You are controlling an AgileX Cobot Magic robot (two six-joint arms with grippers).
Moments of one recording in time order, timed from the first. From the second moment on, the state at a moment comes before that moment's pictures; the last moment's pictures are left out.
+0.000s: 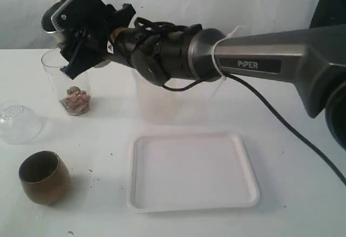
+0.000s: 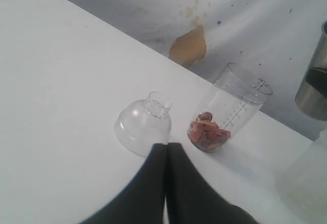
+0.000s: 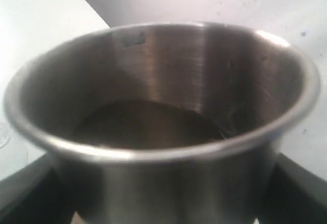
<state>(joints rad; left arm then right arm) -0.06 0.01 -0.01 0.45 0.31 -0.96 0.65 2.11 -1.64 -0.23 -0.22 -0.19</state>
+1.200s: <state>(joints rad) -0.06 0.01 -0.01 0.45 0.31 -0.96 0.60 2.36 -1.98 -0.22 -0.01 -0.63</state>
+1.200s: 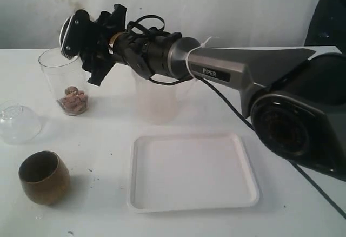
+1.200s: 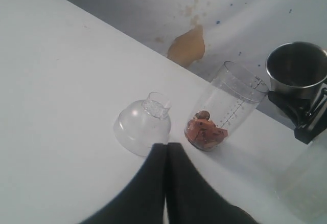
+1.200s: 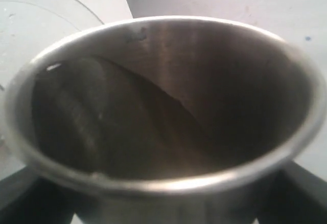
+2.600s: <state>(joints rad) -0.06 0.01 -0.01 0.45 0.31 -0.96 0.68 2.48 -2.34 -1.01 0.43 -0.01</state>
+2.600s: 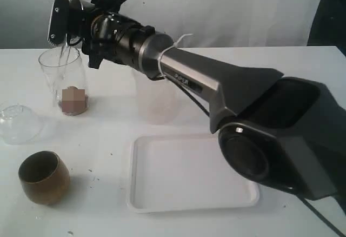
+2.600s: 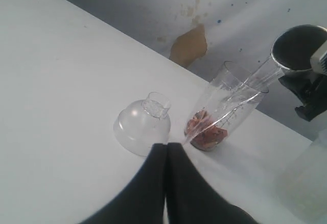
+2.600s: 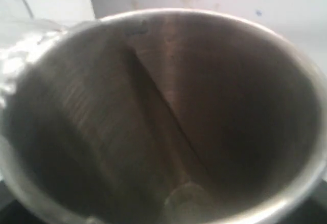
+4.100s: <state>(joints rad) -0.06 0.01 -0.01 0.45 0.31 -0.96 0.73 2.51 -2.36 -1.40 0.50 0.06</state>
